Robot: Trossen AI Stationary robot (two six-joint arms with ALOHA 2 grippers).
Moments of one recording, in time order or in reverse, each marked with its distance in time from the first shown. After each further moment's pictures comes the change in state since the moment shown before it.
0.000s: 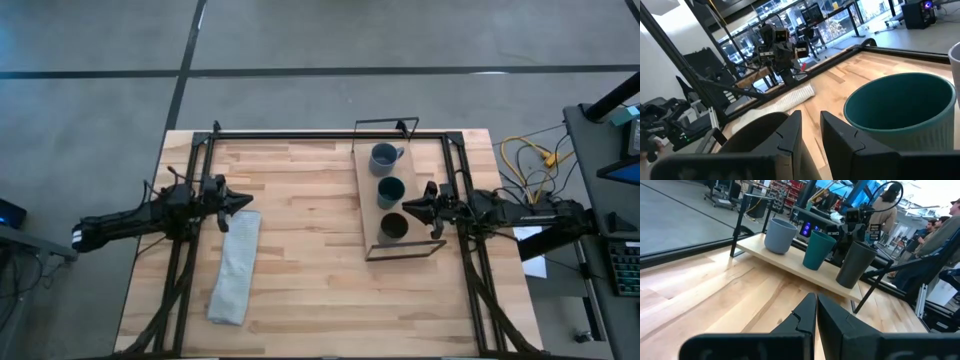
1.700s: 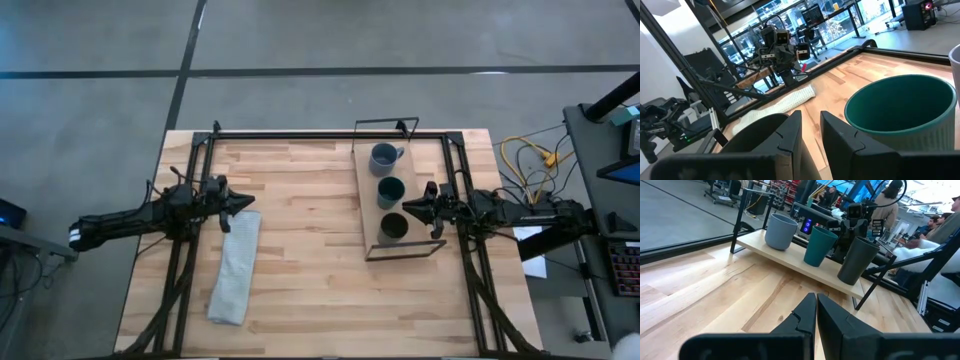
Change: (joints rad) left arm 0.000 0.046 -0.011 0.047 0.003 0.005; right arm 0.000 0.002 0.001 0.004 0.000 -0.003
